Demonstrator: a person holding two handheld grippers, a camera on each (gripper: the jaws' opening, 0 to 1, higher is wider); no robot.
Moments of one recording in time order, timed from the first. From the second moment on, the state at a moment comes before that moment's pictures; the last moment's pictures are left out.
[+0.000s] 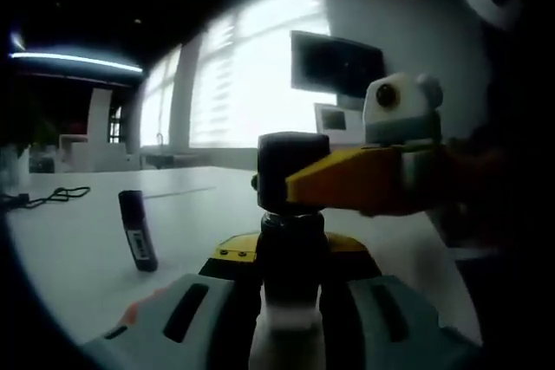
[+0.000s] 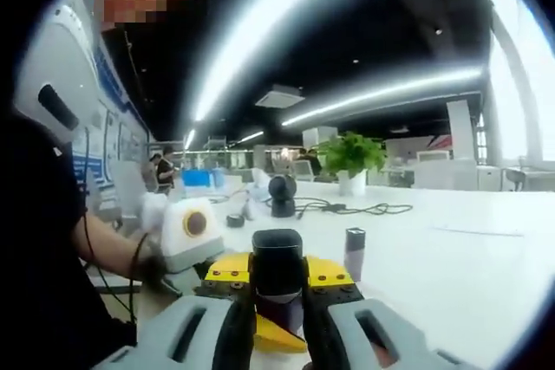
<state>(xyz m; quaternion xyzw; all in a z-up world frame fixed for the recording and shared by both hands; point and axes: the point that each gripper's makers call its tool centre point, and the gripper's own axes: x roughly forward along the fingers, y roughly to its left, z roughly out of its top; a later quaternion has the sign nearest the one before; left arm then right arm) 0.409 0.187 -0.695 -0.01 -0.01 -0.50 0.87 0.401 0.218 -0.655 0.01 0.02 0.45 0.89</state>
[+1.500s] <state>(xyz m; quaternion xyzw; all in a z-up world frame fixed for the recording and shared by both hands) 0.415 0.189 -0.696 0.01 -0.01 -0.49 0.87 0.406 0.206 -0.657 0.01 0.03 0.21 0.98</state>
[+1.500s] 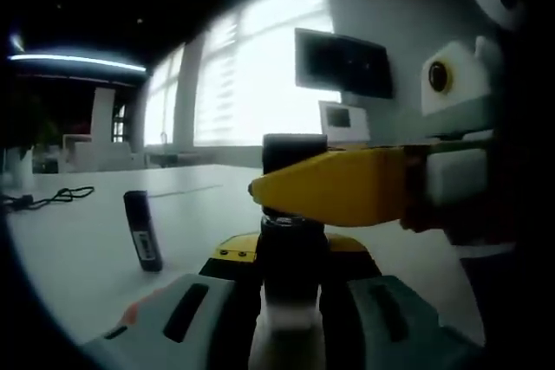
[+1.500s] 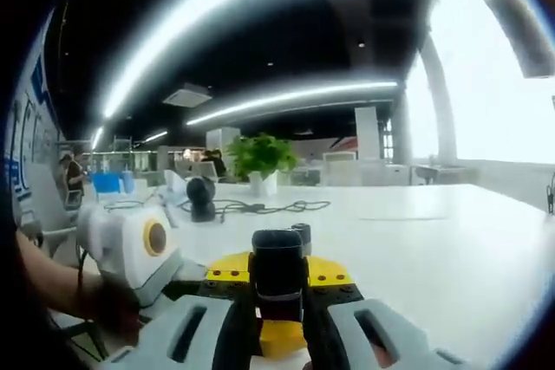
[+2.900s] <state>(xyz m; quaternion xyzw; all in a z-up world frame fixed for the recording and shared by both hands) 0.416 0.201 -0.664 -0.01 -0.05 -0.46 0.89 0.390 0.186 -0.590 0.00 -0.05 0.40 0.92</state>
